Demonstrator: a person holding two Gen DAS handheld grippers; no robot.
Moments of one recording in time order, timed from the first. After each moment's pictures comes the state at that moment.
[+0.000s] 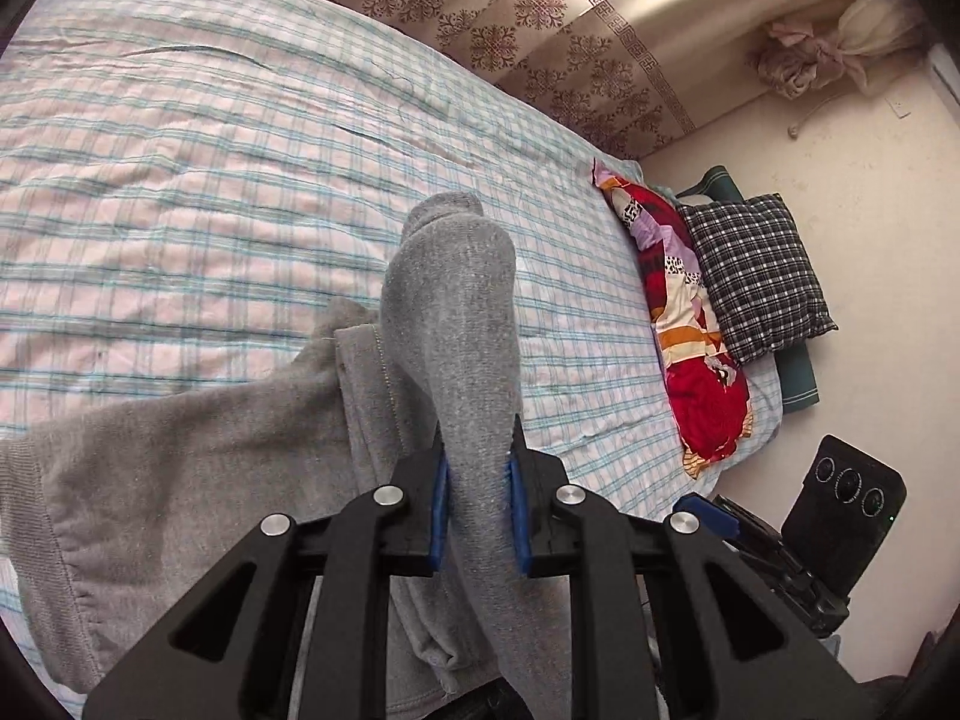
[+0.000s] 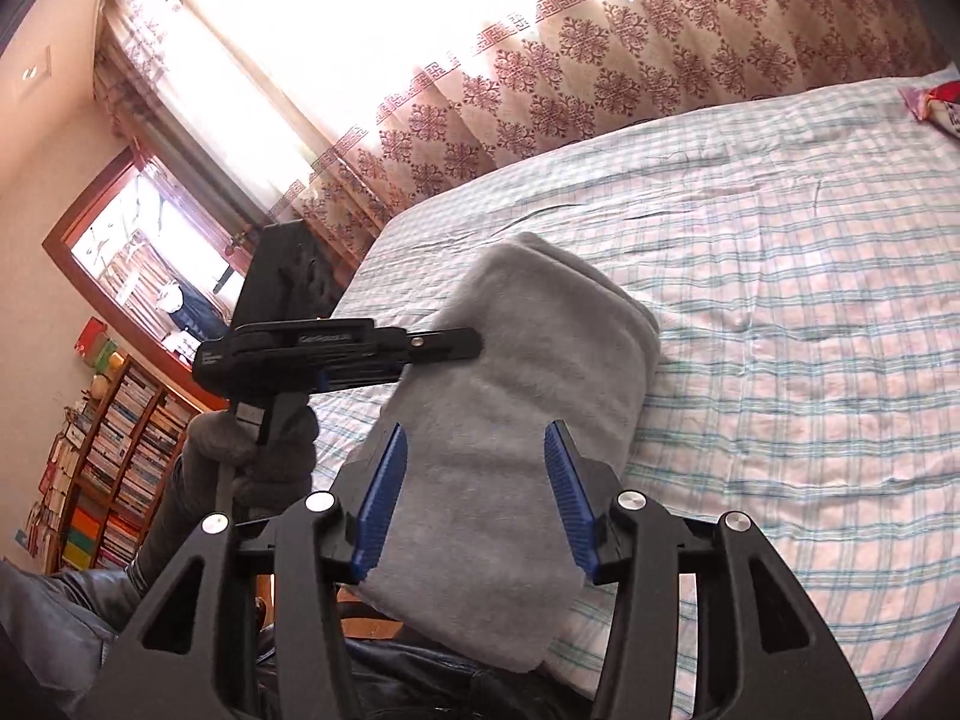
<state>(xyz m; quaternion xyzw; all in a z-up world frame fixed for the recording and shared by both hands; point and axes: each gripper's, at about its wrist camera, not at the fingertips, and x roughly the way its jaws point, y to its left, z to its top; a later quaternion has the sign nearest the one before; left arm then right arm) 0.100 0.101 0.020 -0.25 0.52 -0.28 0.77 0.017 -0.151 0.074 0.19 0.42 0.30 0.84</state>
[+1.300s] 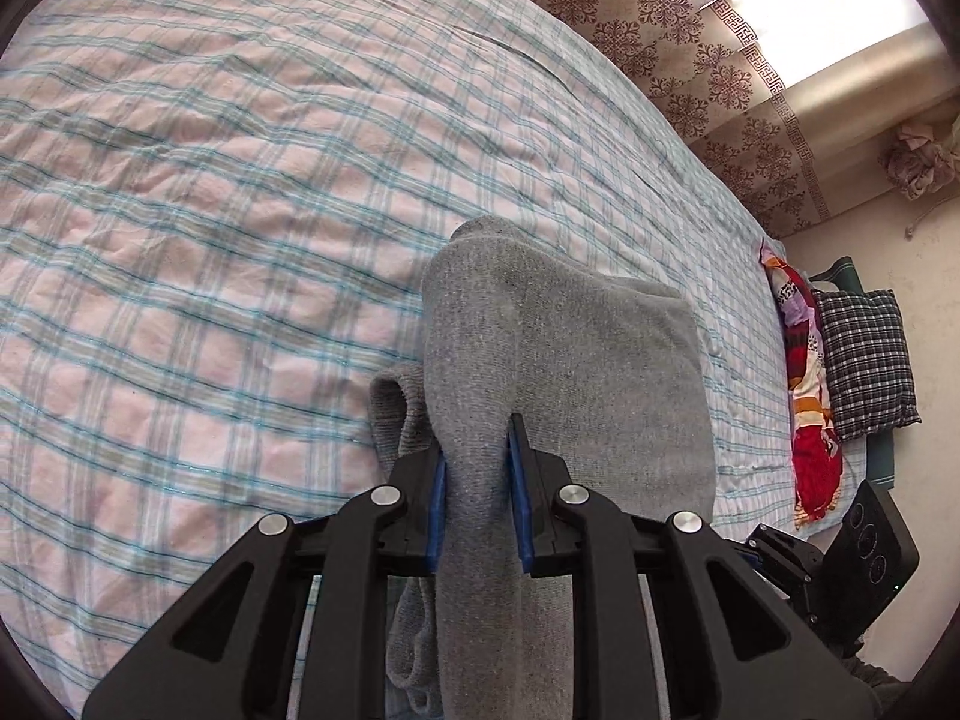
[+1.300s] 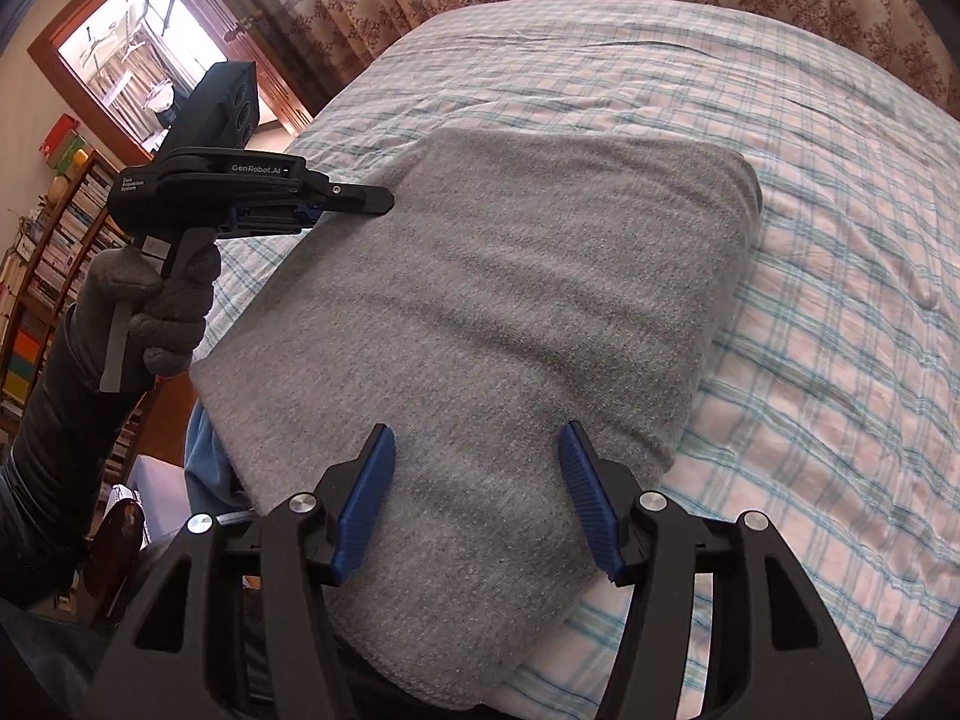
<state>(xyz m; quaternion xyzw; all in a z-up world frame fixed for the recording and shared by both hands) 0.065 0.286 -0.069 -0.27 0.54 -0.11 0.79 0.020 0.025 -0.022 -0.02 0.53 0.35 0.77</state>
